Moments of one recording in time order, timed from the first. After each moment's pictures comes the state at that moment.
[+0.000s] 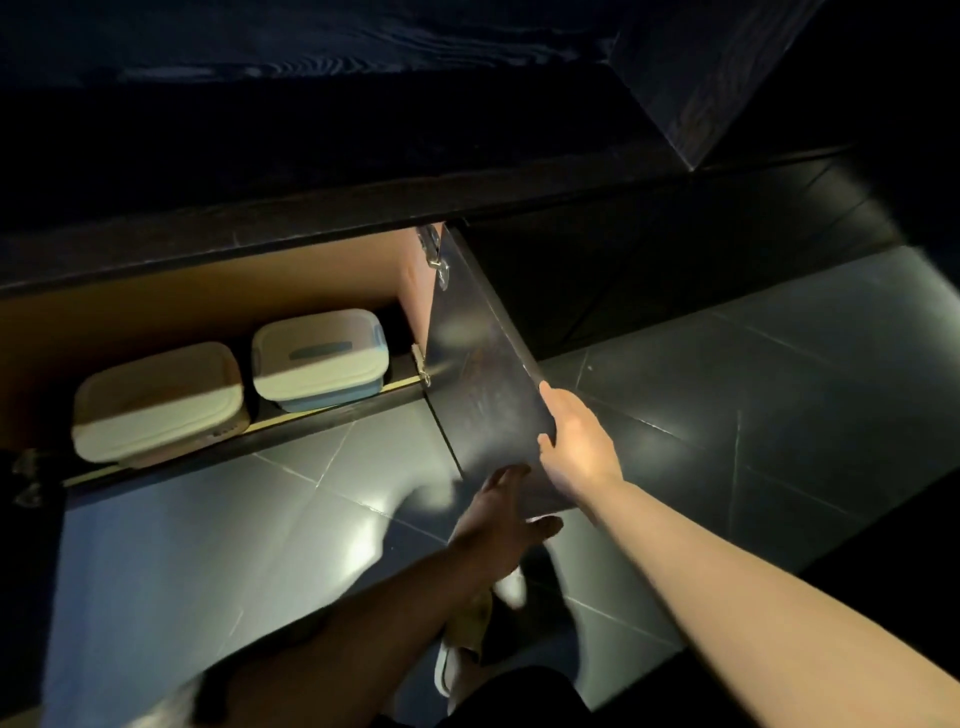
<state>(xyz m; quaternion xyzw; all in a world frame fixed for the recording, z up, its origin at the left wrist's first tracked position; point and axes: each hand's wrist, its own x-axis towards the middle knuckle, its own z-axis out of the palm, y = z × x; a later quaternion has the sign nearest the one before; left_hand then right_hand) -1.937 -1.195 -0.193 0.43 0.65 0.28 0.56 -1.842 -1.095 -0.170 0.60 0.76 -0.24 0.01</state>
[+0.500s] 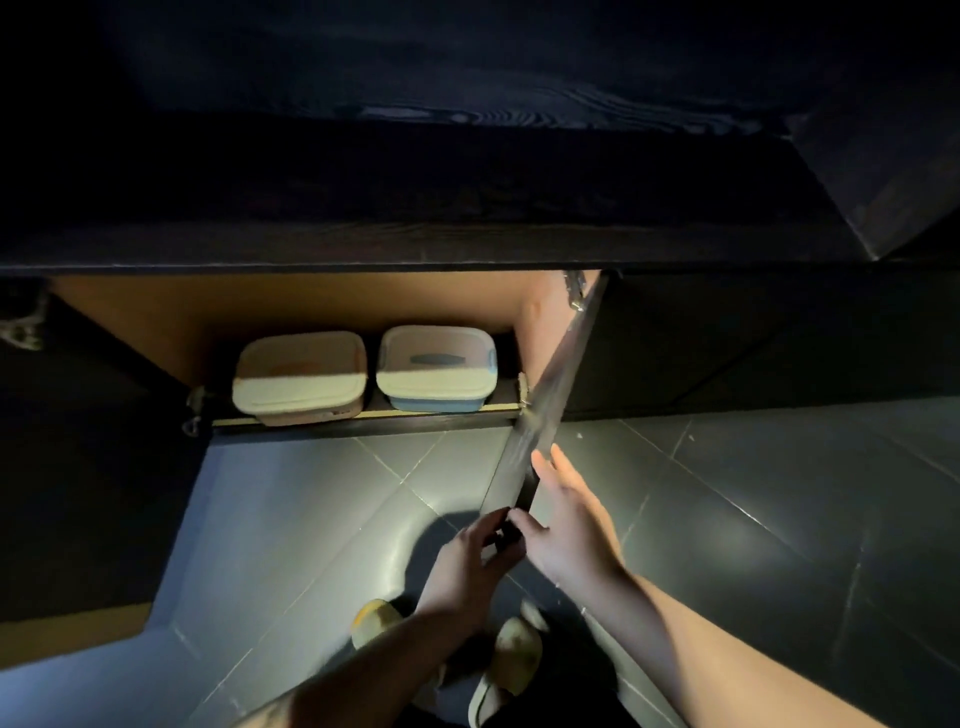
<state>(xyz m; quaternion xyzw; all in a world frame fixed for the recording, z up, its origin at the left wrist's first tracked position) -2.029 -1.281 -0.209 0.31 0.73 0.39 0.46 -1.940 -1.171 -0.183 0.46 0.82 -0.32 0.01</state>
